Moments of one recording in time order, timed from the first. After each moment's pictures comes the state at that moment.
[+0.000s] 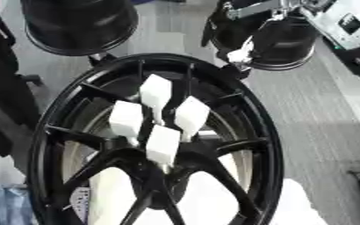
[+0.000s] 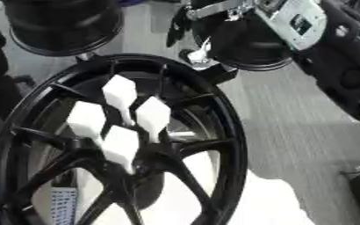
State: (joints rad) left arm -0.20 0.30 0.22 -1.98 0.10 -0.04 0.18; right arm -1.20 -0.63 0.57 -1.21 0.27 -0.37 0.81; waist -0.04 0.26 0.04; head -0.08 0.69
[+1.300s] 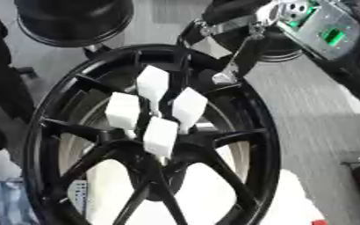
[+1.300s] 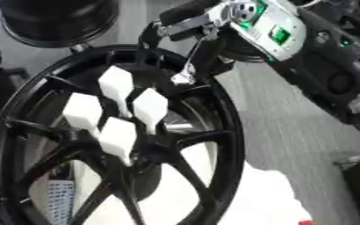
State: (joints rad) left arm -0.21 0.30 0.21 -1.98 0.11 -0.04 0.17; right arm -1.16 -0.66 0.66 -1.41 0.09 -0.37 0.80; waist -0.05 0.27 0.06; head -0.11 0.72
